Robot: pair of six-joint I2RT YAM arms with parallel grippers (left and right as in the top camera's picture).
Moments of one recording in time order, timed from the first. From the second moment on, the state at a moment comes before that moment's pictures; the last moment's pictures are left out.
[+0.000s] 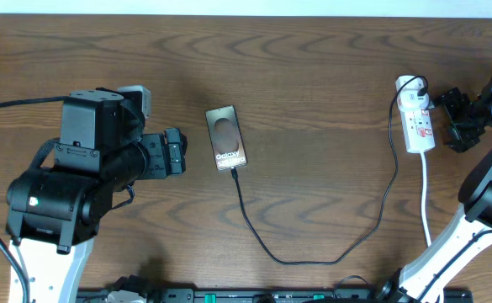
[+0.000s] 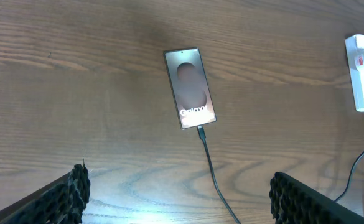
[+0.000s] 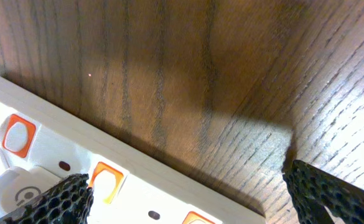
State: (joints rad) left arm -0.20 1.12 1.47 -1.25 0.12 -0.28; right arm -0.50 2.22 1.70 -0.87 -0.24 0.62
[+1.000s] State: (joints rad) left arm -0.20 1.12 1.47 -1.26 0.12 -0.28; right arm -0.48 2.22 1.71 -0.95 -0.20 0.67
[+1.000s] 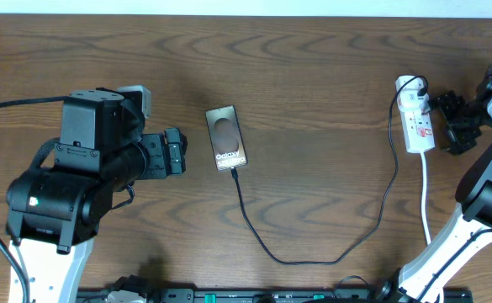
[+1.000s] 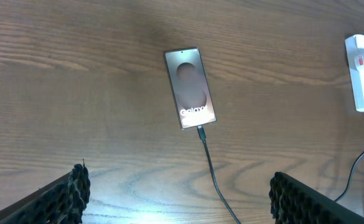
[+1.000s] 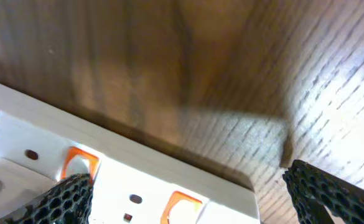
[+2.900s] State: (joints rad) left arm -0.20 1.12 1.47 -1.26 0.12 -0.28; right arm -0.50 2.22 1.71 -0.93 -0.21 0.69
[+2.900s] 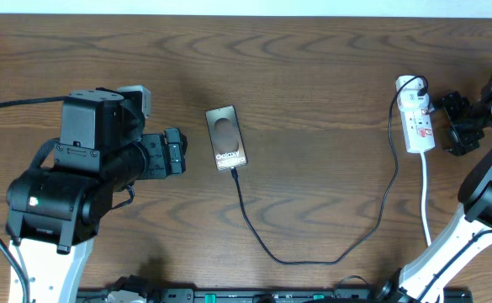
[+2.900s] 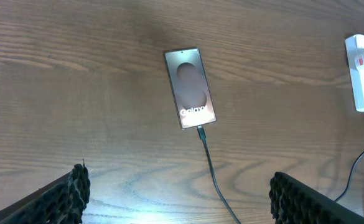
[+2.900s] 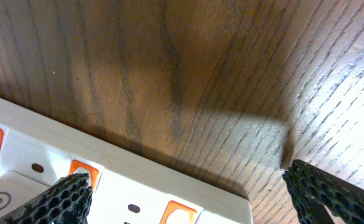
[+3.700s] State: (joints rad) left arm -0.20 1.12 1.47 -1.26 0.12 -0.28; right arm -0.49 2.22 1.71 -0.91 -0.20 0.70
